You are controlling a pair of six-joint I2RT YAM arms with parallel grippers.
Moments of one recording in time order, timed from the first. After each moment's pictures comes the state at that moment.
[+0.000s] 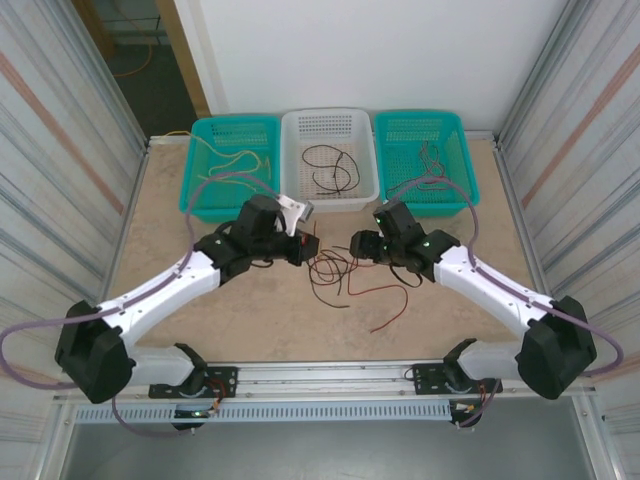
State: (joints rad) left arm -0.70 1.26 1.04 -0.34 0.39 -0.36; right arm 0.66 1.23 0.92 -0.50 0.00 0.69
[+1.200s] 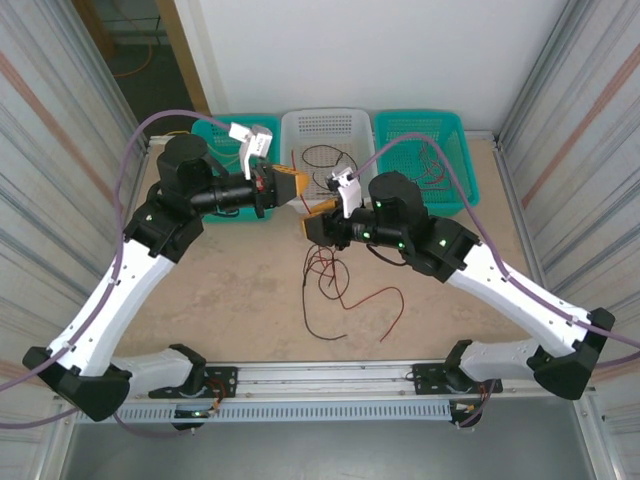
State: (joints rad) left arm -0.52 1.18 1.42 -0.37 0.74 -0.38; right arm 0.90 1.23 1.32 -0.43 -0.20 0.32
